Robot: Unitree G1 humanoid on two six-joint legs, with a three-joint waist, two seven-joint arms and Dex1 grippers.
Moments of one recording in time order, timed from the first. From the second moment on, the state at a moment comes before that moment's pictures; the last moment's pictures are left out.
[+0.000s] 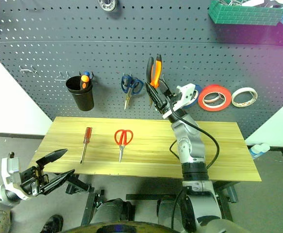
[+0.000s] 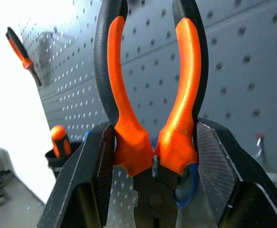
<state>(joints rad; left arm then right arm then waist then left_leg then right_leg) 0.38 0.49 0.41 -0.08 -0.69 -0.04 -1.35 -0.49 -0.04 -0.11 0.19 0.45 -0.01 0.61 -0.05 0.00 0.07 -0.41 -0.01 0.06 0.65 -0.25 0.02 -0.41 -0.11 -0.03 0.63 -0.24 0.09</state>
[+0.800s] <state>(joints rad) 0.33 0.58 0.37 -0.48 -0.78 0.28 -1.00 -0.87 -0.06 -0.22 0.85 0.31 -0.41 0.45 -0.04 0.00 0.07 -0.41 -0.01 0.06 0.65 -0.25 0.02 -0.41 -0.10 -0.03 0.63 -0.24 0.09</state>
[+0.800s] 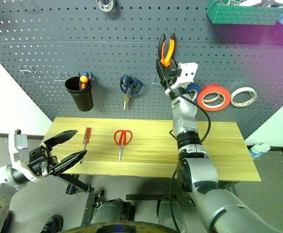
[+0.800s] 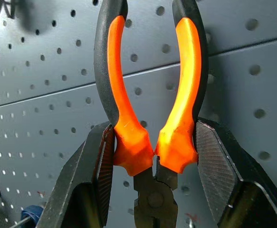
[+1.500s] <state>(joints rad) 0.39 0.56 0.39 -0.21 -0.73 0.08 -1.24 -0.92 -0.02 -0.20 0.95 0.23 -0.60 0.38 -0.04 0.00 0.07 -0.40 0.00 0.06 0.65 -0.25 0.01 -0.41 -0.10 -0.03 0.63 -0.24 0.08</state>
